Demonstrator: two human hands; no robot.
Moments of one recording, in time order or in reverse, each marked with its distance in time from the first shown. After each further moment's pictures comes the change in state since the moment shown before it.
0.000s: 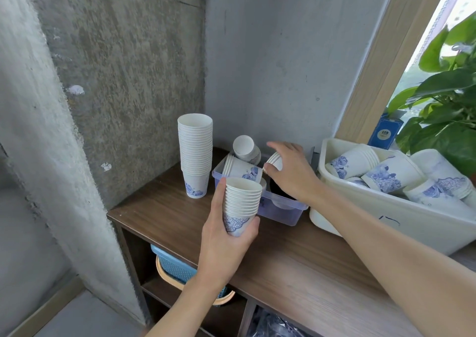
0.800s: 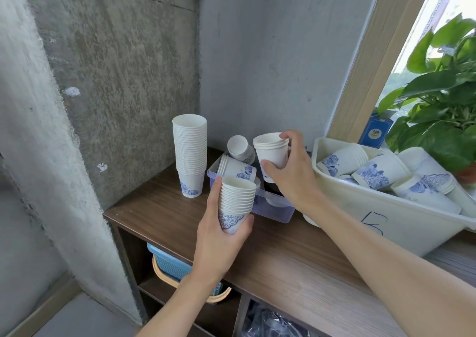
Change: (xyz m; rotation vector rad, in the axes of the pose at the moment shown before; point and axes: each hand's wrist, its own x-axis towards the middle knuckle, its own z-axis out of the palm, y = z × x) left_hand -0.001 0.008 0.000 -0.021 -0.009 0.007; right_hand -0.029 -0.018 -0.012 0.408 0.270 0.079
